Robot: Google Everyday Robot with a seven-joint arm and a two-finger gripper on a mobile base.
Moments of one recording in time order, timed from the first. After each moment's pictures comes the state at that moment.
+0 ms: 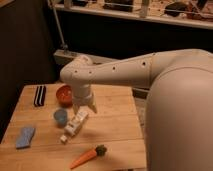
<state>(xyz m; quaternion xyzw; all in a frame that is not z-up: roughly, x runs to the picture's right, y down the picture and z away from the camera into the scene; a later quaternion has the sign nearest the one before) -0.104 0.102 0.703 -0.26 0.23 0.64 0.68</state>
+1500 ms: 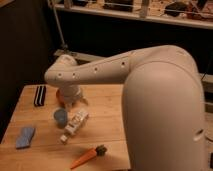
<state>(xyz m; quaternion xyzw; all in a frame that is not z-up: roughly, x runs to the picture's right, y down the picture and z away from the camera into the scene) -0.165 0.077 0.728 -0.23 0.17 0.51 0.81</state>
